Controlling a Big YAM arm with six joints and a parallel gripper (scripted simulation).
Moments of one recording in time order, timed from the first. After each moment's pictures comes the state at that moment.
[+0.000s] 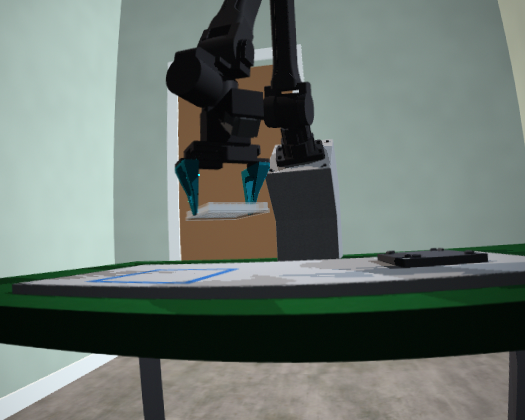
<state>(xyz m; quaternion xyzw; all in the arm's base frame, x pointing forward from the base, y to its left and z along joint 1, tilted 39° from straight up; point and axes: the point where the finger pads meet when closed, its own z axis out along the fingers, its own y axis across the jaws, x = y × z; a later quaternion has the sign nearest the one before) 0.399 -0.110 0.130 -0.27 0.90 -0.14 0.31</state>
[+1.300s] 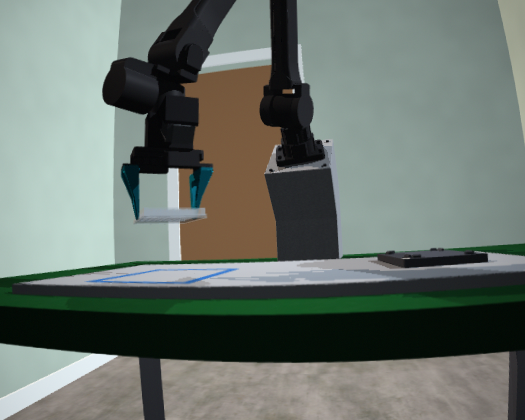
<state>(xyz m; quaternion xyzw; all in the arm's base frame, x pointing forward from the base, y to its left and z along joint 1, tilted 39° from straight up) 0.407 -0.194 0.144 -0.27 0.90 -0.15 0.30</state>
